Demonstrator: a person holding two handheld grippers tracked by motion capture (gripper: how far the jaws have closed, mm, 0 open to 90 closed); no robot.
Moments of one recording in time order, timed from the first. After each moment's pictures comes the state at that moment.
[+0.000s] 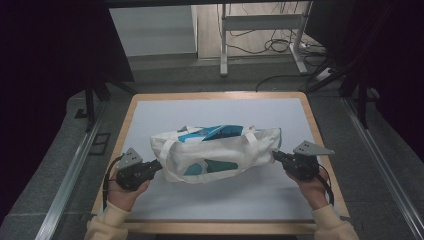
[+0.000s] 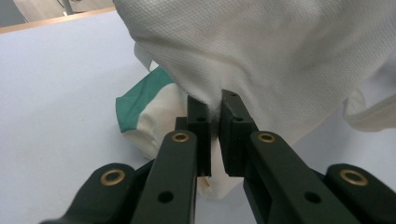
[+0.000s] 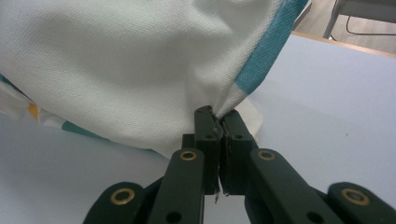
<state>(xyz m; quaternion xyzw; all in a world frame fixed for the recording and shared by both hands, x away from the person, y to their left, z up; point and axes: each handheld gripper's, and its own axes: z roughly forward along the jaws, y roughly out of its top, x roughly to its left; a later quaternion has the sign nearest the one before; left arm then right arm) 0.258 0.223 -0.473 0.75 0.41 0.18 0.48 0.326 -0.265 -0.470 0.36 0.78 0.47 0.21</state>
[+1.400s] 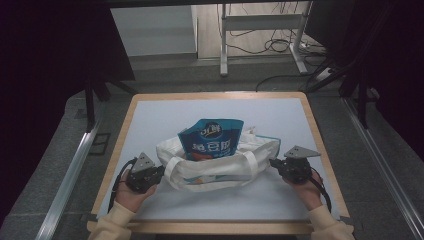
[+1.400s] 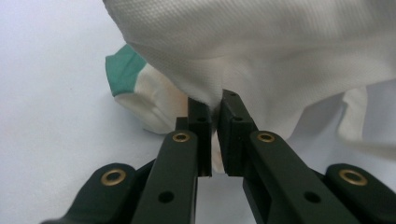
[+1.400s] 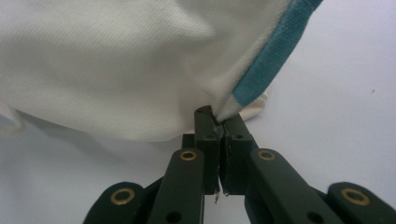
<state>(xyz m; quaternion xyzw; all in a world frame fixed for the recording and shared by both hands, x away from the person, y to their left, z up) 0.271 0.209 -0.505 0.79 0.41 0.18 0.41 0.333 -0.257 -0.500 0.37 0.81 0.40 0.19</state>
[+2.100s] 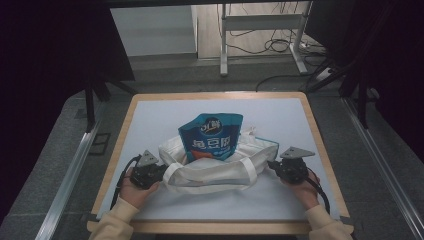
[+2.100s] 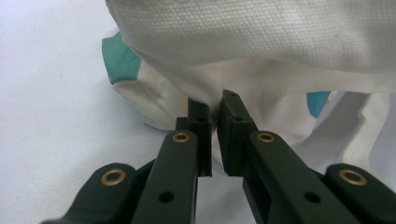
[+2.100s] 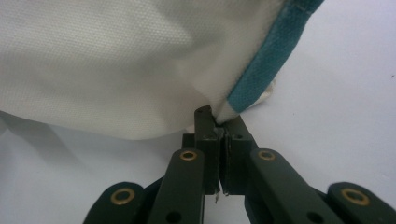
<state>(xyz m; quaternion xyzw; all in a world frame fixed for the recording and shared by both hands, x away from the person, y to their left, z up) 0.288 0.207 -0.517 0.80 0.43 0.16 0.39 0.338 -0.252 -0.511 0.38 0.83 0.38 0.18</state>
